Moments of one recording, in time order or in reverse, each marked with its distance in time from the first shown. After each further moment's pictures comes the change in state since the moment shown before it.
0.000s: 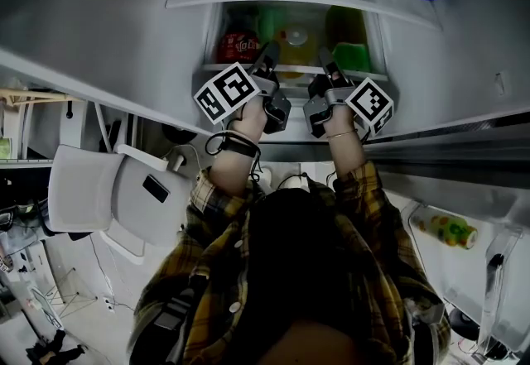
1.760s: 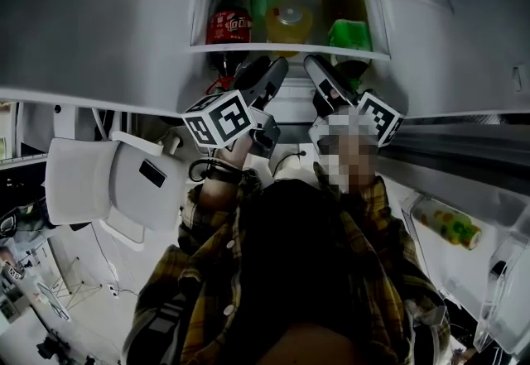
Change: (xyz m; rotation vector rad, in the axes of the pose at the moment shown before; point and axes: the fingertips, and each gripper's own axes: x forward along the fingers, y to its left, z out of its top) left arm -0.052 -0.010 -0.058 0.203 0.194 -0.032; right arm -0.046 0.022 -0.048 -0.232 0.266 0.076
